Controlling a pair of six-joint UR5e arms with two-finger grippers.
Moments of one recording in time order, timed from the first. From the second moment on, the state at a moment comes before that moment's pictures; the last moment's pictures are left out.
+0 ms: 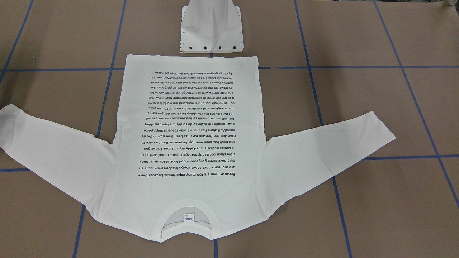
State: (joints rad) left arm -1.58 -1.38 -1.77 -1.98 -2.44 -0.11; right arm 1.26 -1.59 1.37 -1.14 2.43 0.29
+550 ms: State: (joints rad) left arm -1.58 -1.38 -1.78 -1.98 -2.47 -0.11; right arm 1.26 -1.56 1.57 -1.15 2.51 0.54
